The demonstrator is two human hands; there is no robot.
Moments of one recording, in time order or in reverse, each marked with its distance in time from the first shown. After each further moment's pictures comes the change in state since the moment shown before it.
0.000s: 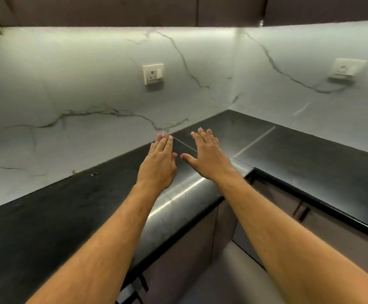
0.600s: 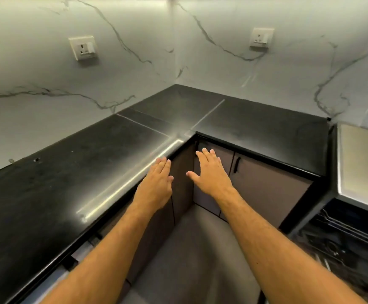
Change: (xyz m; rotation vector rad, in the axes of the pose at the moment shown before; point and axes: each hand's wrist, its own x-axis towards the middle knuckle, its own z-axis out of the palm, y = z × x) left_hand -0.149 0.138 0.086 -0.147 -0.282 0.169; right_hand -0.234 0.113 -0.030 -0.077 -0.062 0.351
